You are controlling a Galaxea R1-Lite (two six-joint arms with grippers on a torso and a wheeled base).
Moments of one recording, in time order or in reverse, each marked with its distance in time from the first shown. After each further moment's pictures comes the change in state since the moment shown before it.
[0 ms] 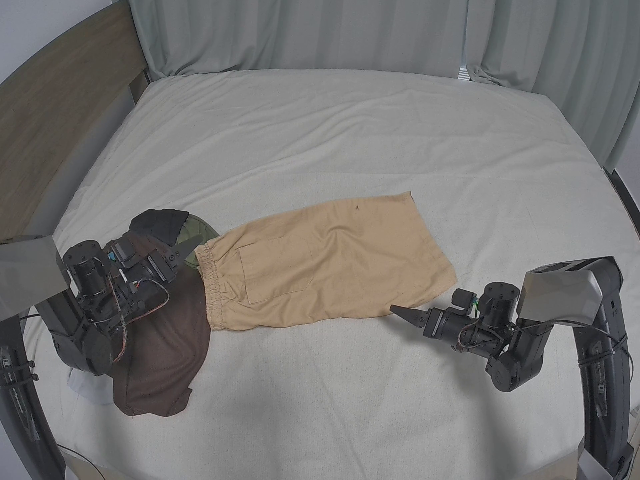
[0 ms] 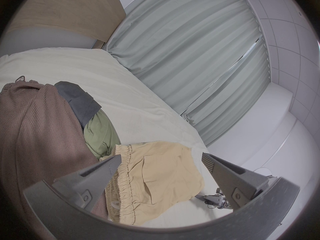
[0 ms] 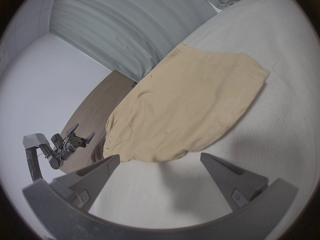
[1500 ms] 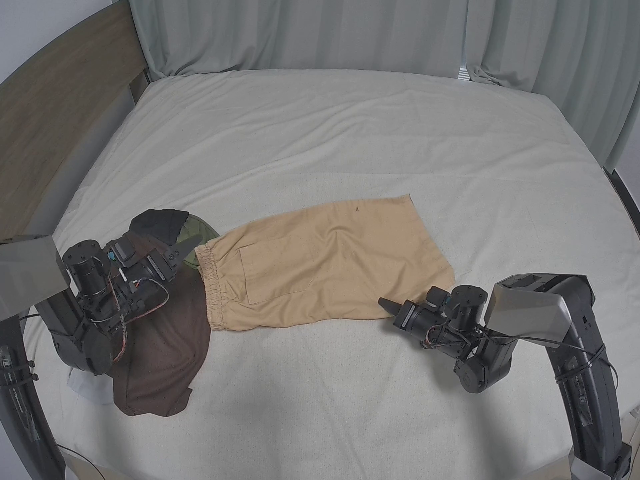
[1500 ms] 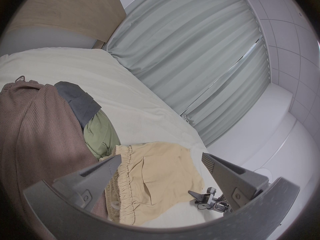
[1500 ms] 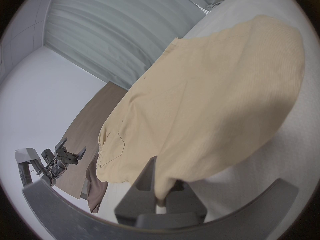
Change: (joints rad) left arm 0.002 0.000 -0.003 0.000 -0.001 -0.005; right arm 0.096 0.129 -0.230 0.017 -0.171 0.143
